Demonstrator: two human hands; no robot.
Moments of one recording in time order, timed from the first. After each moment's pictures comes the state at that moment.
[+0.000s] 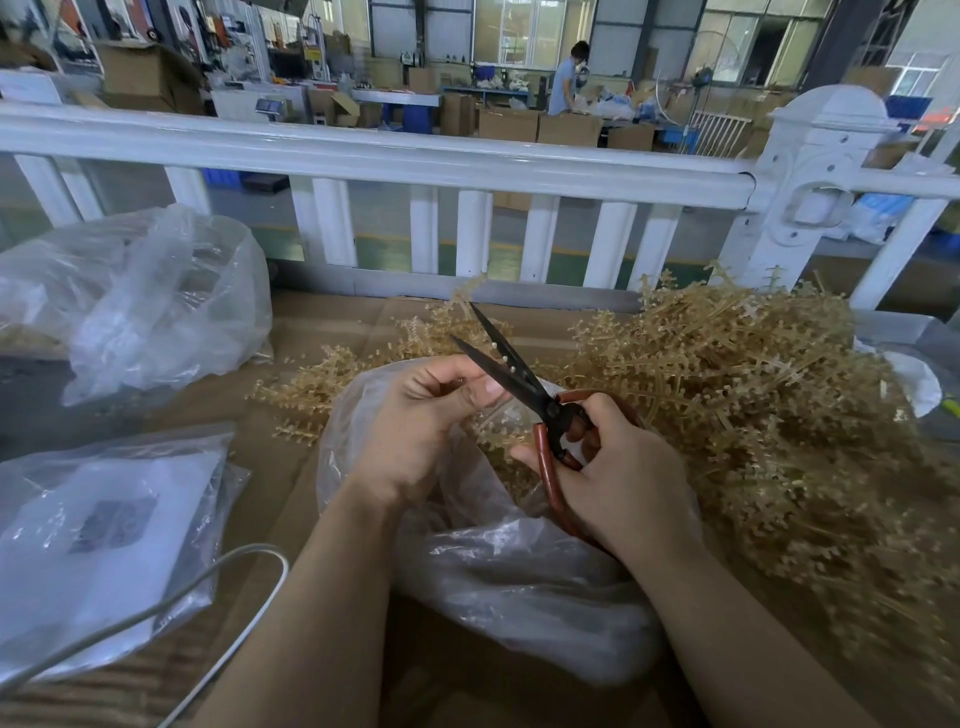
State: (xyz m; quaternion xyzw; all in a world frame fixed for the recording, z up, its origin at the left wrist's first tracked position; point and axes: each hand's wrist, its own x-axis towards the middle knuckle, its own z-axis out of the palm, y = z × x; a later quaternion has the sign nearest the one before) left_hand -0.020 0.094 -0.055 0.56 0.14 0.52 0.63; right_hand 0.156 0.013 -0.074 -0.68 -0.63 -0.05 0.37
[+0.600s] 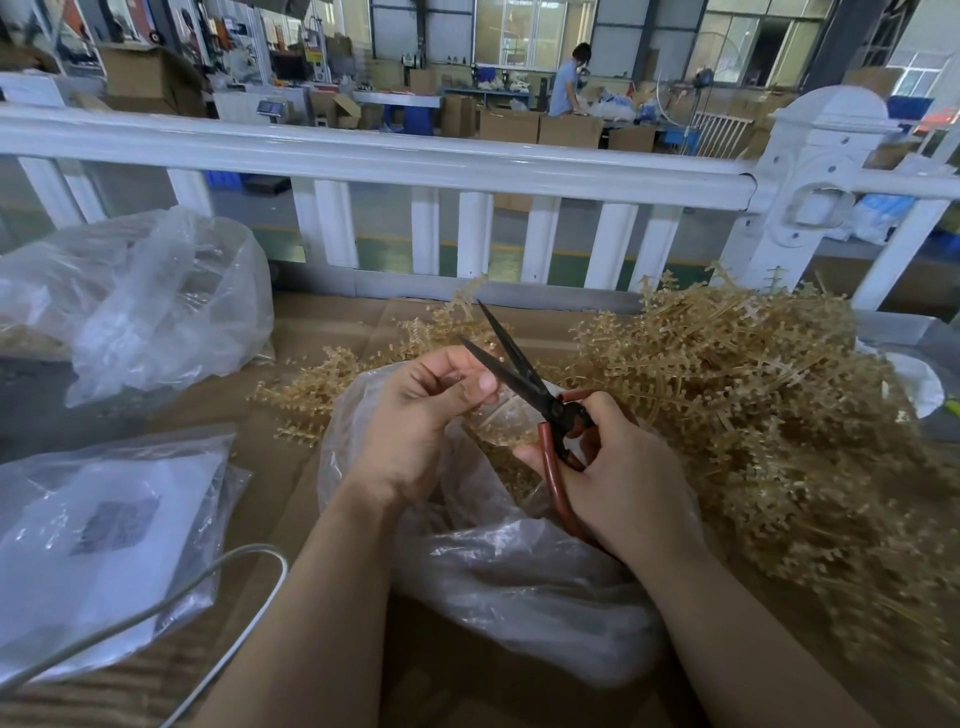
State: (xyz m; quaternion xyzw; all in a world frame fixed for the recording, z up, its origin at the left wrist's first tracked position) left_hand -0.022 0.092 -0.053 0.54 0.13 0.53 0.64; right_hand 0.157 0.013 -0.072 -0.66 -0.64 -0.03 0.38
